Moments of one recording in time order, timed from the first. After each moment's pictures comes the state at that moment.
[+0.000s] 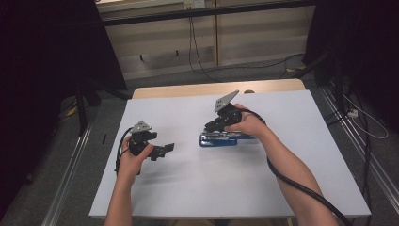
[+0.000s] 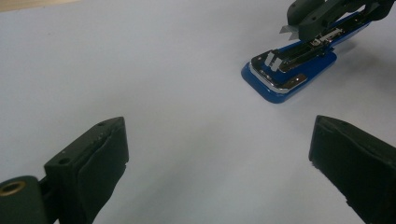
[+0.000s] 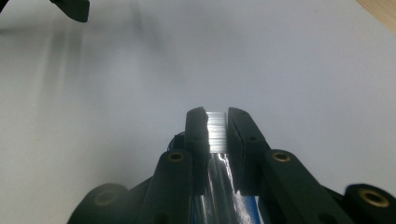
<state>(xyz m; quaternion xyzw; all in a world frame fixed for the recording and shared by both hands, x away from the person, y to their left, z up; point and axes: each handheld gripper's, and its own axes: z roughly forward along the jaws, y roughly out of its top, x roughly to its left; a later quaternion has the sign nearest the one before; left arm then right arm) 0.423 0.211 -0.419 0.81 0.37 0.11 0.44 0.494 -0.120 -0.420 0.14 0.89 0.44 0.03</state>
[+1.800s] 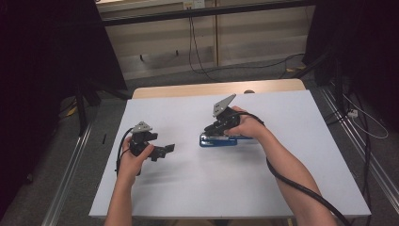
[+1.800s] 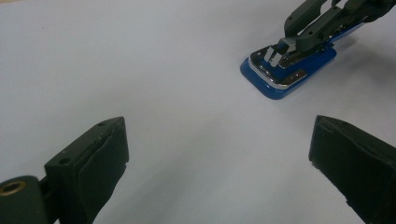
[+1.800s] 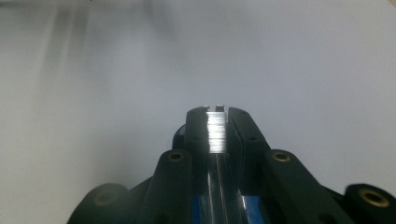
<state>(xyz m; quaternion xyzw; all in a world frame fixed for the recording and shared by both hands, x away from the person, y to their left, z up) 0.424 0.210 -0.421 0.82 0.37 0.10 0.44 0.492 -0.115 -0.430 0.11 0.90 0.43 0.03</state>
